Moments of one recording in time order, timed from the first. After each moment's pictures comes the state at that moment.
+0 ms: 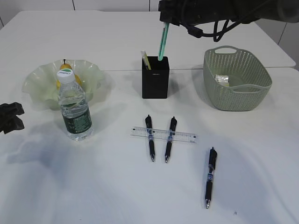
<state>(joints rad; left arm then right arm) -0.10 1.54 -0.62 0.65 0.07 -1.23 0.22 2.16 -1.88 1.02 0.40 -0.79</state>
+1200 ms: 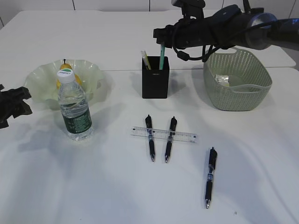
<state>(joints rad) -0.10 1.61 -0.72 0.60 0.03 -1.23 0.22 2.39 -2.03 1.02 0.35 -0.80</state>
